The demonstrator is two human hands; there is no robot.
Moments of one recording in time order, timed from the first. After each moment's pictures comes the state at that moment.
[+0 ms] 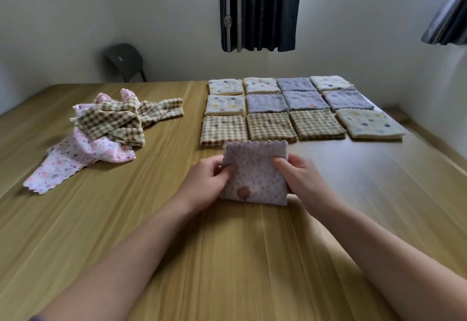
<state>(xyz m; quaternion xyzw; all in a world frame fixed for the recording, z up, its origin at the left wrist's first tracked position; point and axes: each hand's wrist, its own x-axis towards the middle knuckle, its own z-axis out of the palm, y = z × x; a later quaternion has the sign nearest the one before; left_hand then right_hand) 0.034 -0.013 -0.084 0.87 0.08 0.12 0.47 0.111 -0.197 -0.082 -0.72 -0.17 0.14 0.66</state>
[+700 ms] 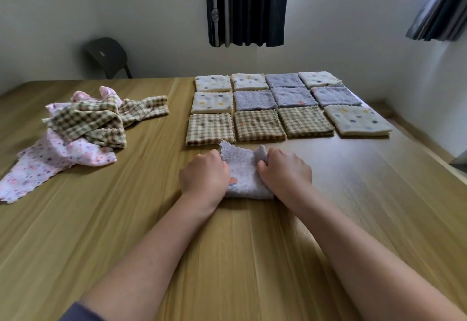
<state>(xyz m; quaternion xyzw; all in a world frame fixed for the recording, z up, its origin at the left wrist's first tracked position) 0.078 -0.043 -0.087 0.96 0.24 0.13 0.07 0.140 -0.177 -0.082 -0.98 -0.13 -0.01 0.13</state>
